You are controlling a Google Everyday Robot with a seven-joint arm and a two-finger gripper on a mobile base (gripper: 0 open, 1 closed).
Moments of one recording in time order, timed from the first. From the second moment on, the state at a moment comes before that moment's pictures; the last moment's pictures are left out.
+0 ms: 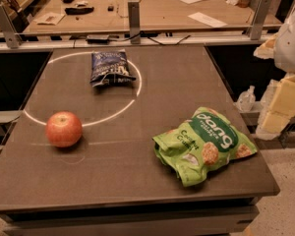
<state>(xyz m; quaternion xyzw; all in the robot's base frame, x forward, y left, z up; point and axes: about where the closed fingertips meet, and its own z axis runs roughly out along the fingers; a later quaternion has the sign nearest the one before) 0.438 -0.217 0.976 -0.60 0.78 -0.03 0.16</state>
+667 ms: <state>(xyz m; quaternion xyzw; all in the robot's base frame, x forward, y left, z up) 0.439 -0.214 0.976 -0.61 0.77 -0.02 0.16</state>
